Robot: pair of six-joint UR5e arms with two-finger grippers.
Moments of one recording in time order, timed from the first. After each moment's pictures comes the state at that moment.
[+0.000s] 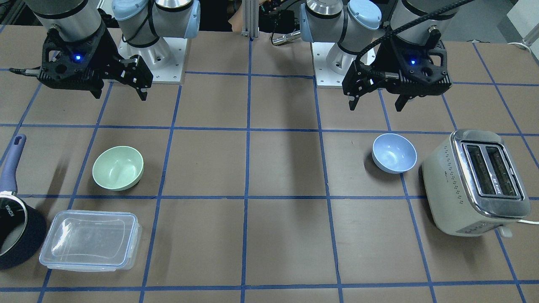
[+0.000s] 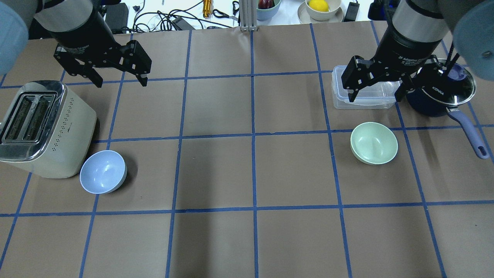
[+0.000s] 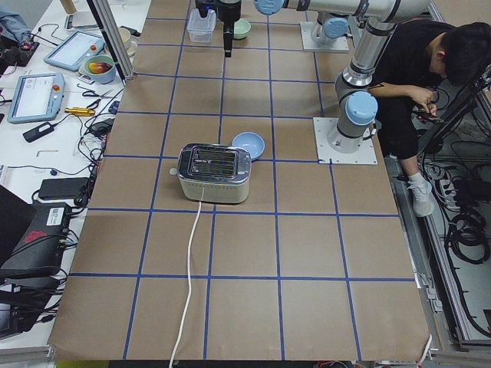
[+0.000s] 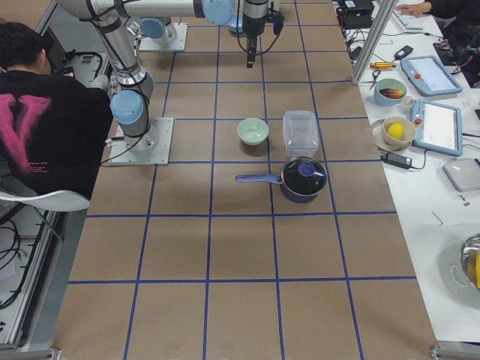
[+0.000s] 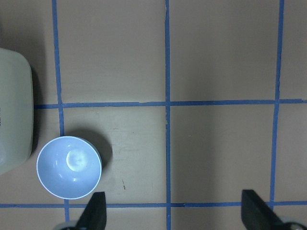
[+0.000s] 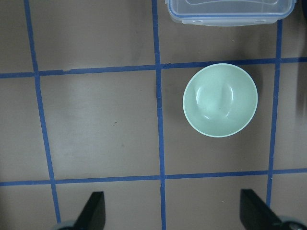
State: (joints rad) left arm -1.56 -1.58 -1.49 -1.60 1.59 0.03; right arm 1.54 -1.62 1.60 -1.50 -1.56 0.01
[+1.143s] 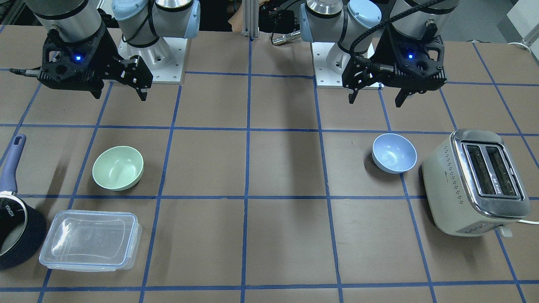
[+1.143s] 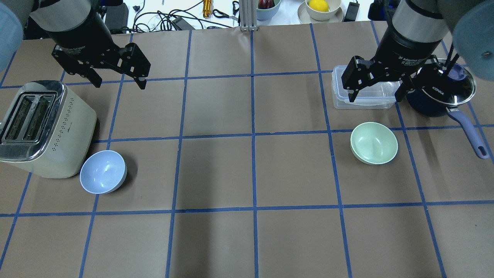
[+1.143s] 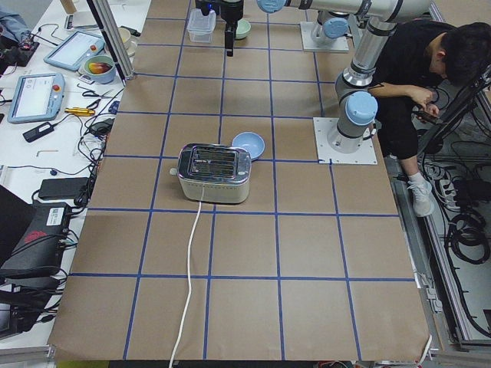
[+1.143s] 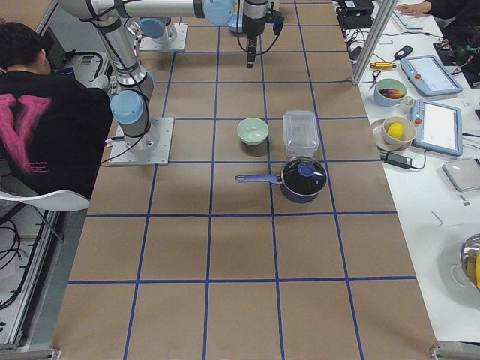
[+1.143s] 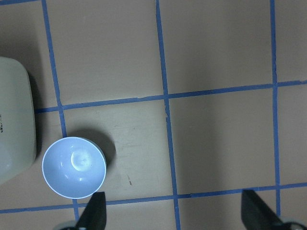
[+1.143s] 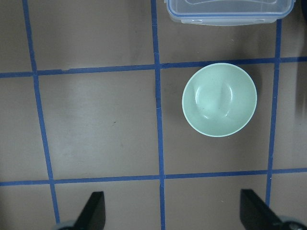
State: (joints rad) left arm -1.56 -1.56 -1.50 -1.63 1.59 0.10; right arm 1.54 -1.61 1.60 -1.50 -1.56 0.01
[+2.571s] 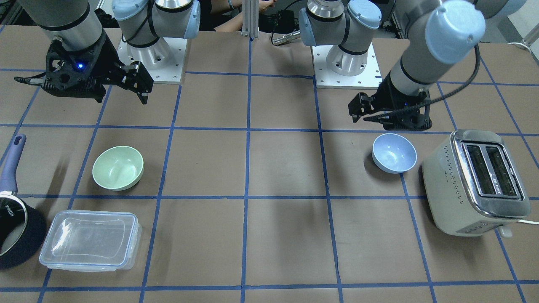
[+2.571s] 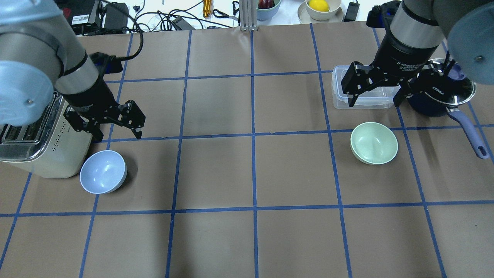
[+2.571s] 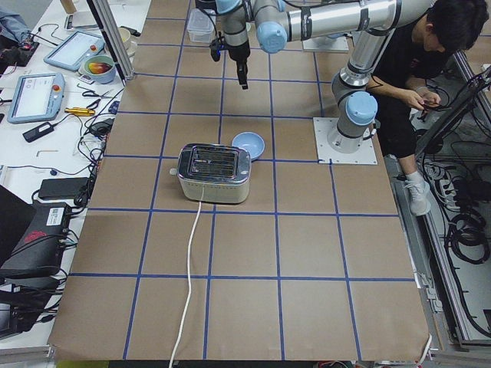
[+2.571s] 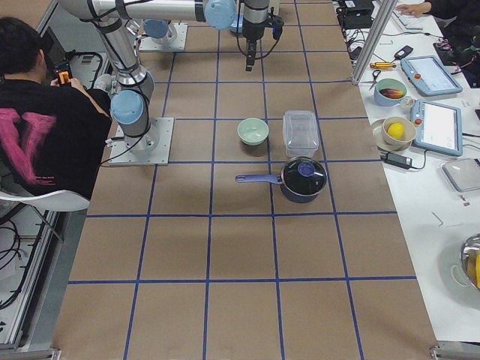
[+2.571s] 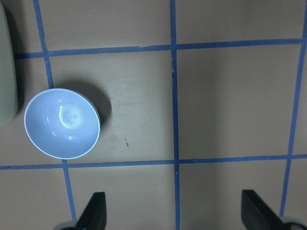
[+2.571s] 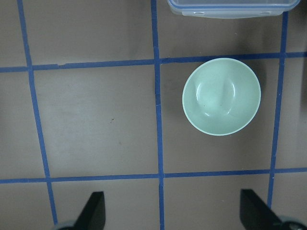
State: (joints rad) left arm -1.39 -1.57 -1.86 -1.47 1.59 0.13; right arm 1.52 -1.60 1.62 -1.52 -1.56 -0.01
